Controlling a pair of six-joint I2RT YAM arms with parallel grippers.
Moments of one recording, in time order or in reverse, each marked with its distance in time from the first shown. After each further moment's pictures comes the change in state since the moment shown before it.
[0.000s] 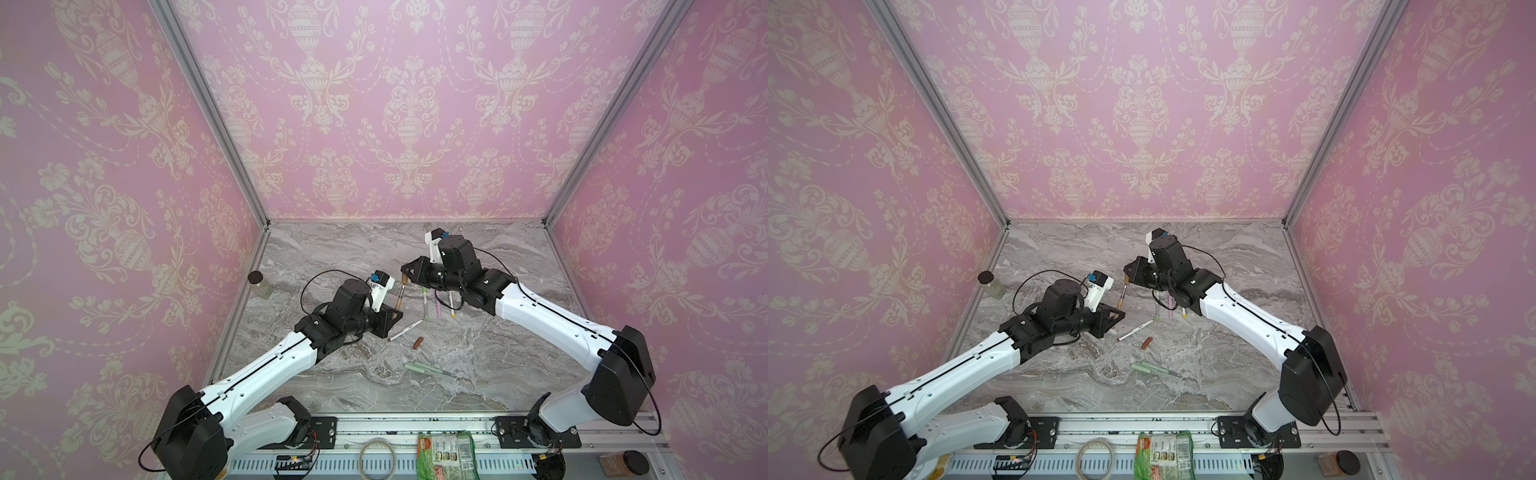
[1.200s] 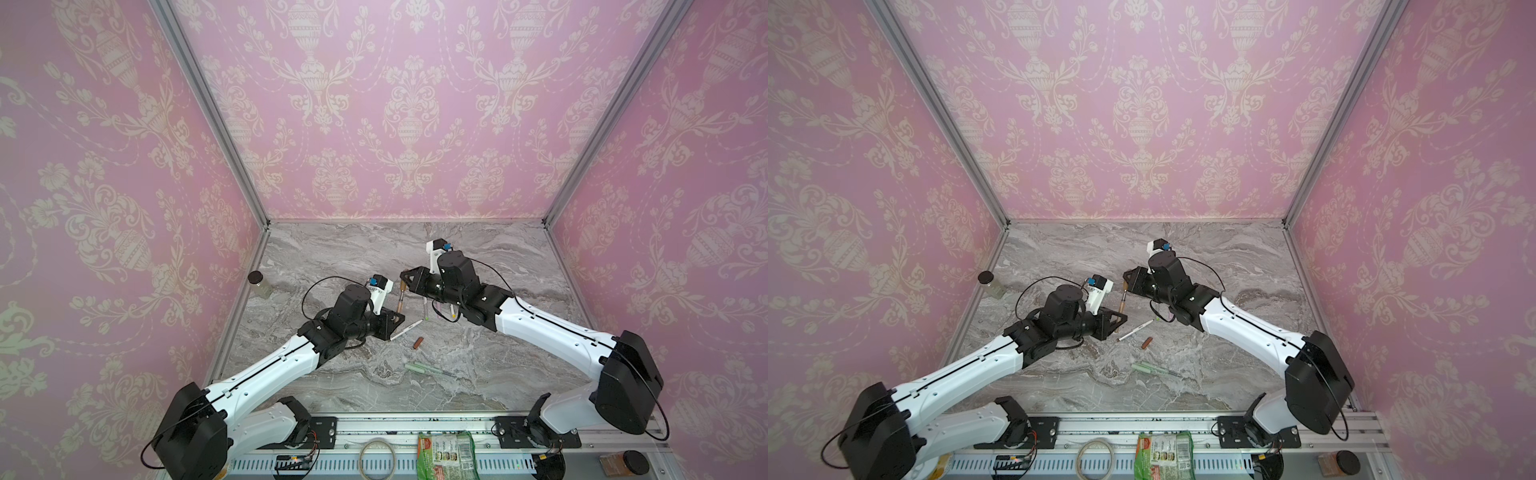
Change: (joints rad) left arm -0.013 0.008 -0.068 0.106 0.004 -0.134; right arm 0.063 -0.050 -0.166 0.188 0.101 0.057
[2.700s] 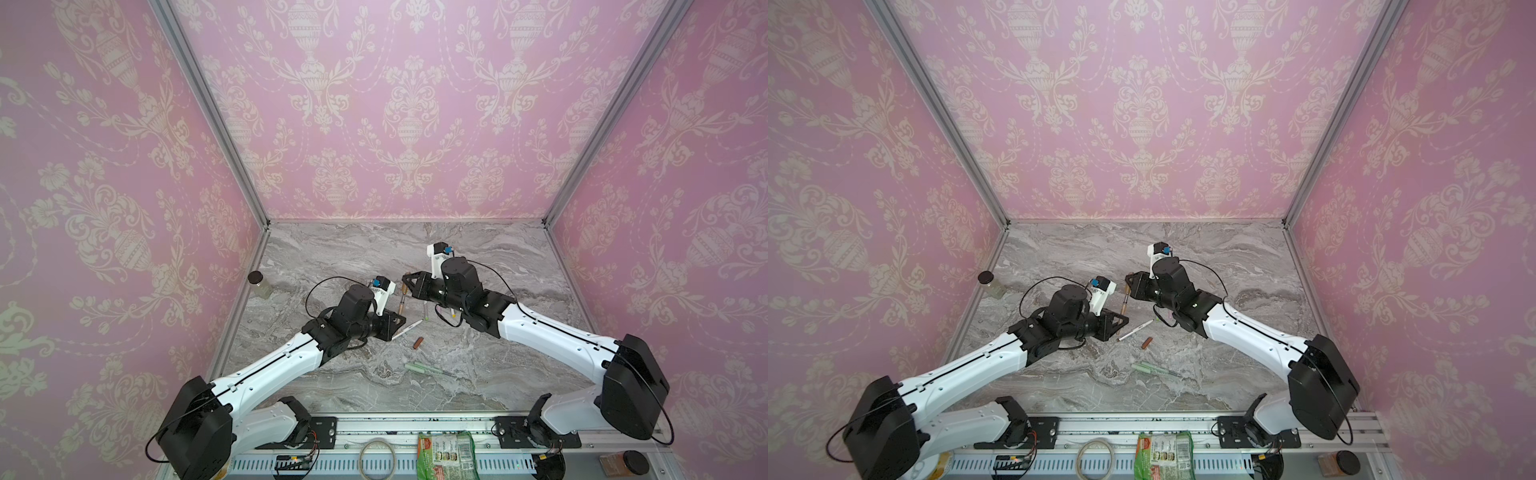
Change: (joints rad) left arm -0.008 0.029 0.013 -0.024 -0.008 0.003; right arm 0.003 -0.034 -0.073 0.062 -0.002 -0.103
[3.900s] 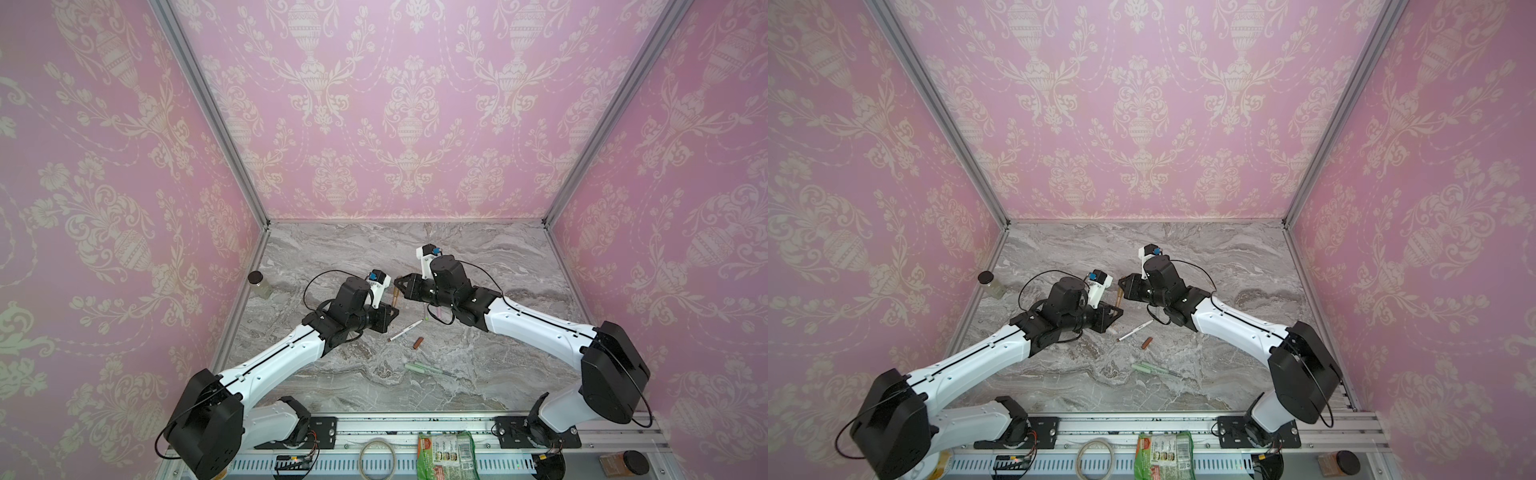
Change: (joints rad) left arm 0.095 0.073 0.042 -0.005 -0.014 0.134; right arm 0.005 0.121 0.050 0.004 -0.066 0.017
